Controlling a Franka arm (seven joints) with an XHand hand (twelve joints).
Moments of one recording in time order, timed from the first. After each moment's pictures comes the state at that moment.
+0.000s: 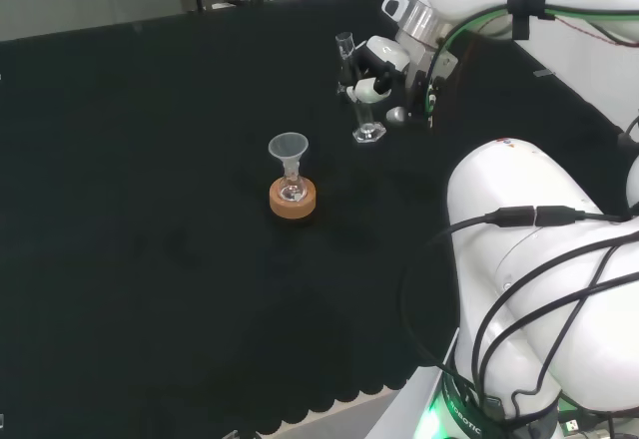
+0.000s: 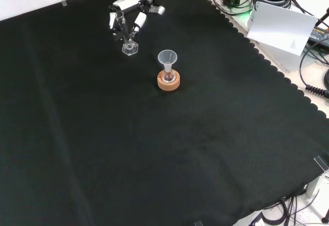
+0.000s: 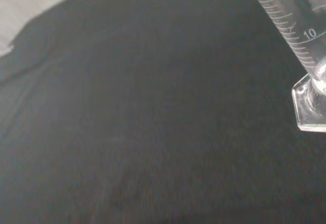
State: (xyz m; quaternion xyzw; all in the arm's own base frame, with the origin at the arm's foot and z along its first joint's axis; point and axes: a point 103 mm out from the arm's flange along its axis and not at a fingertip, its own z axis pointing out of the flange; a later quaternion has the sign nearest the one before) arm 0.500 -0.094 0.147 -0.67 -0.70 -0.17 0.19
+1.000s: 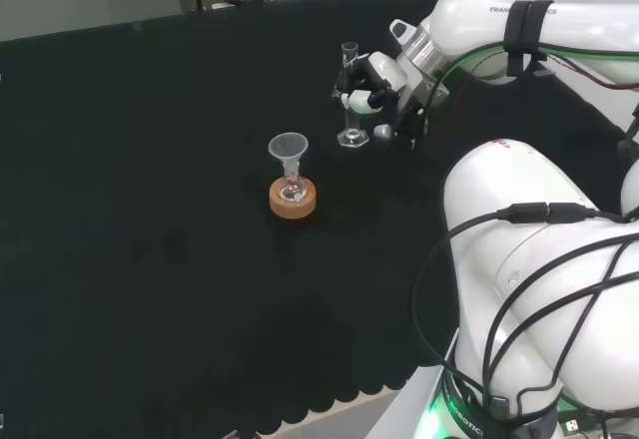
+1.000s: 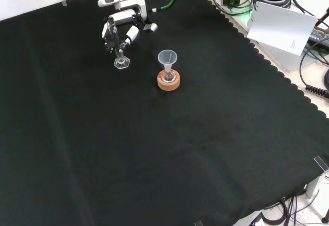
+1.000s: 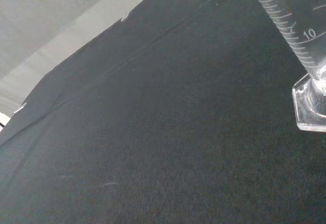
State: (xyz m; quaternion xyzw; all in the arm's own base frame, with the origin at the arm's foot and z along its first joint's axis) arm 0.526 -0.093 0.099 -0.67 -0.67 -0.25 0.20
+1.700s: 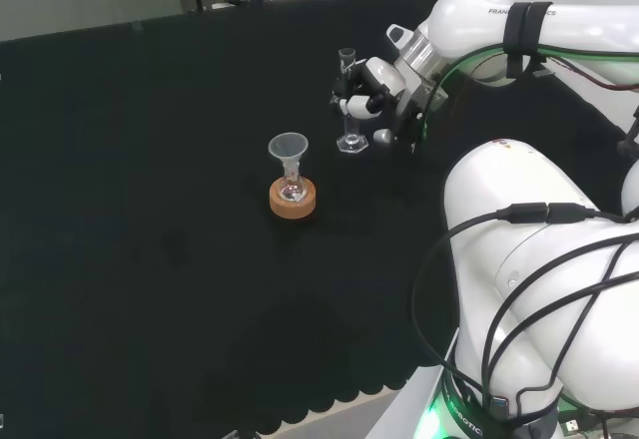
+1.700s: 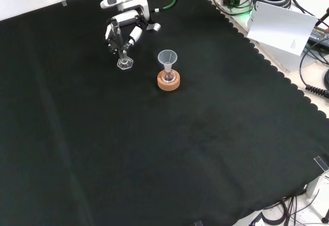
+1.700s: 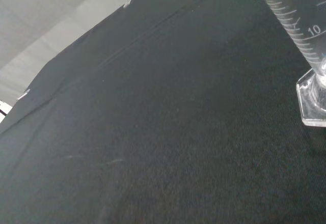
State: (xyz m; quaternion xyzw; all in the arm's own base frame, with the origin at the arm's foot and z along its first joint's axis) arm 0.516 -0.088 0.098 -0.66 -0.68 -0.24 0.22
